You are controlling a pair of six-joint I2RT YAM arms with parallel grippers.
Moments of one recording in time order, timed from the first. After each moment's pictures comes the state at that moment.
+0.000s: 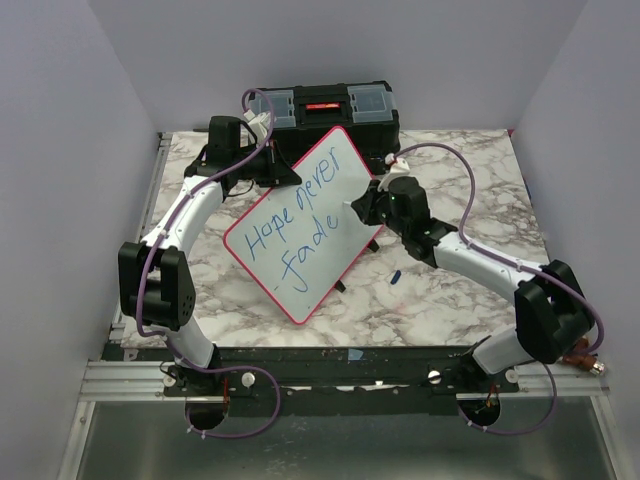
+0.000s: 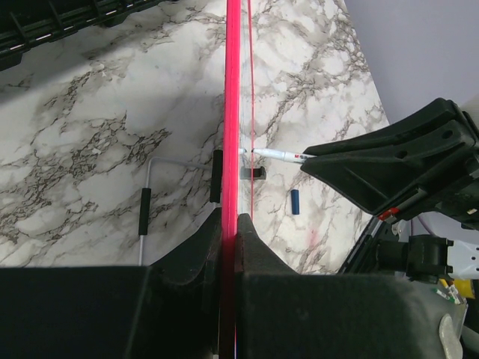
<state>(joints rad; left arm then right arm) -0.19 1.68 1.43 -0.34 0.76 -0.33 0.60 1.48 0.94 0.20 0.09 0.40</state>
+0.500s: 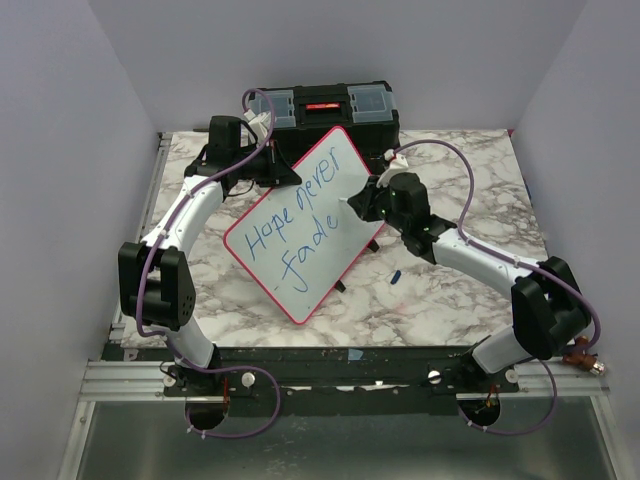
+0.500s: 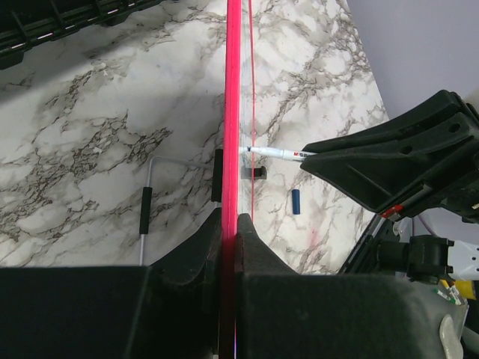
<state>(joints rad) -0.19 1.68 1.44 -0.35 0.75 -0.32 0.59 1.51 0.96 0.23 0.02 0.41</state>
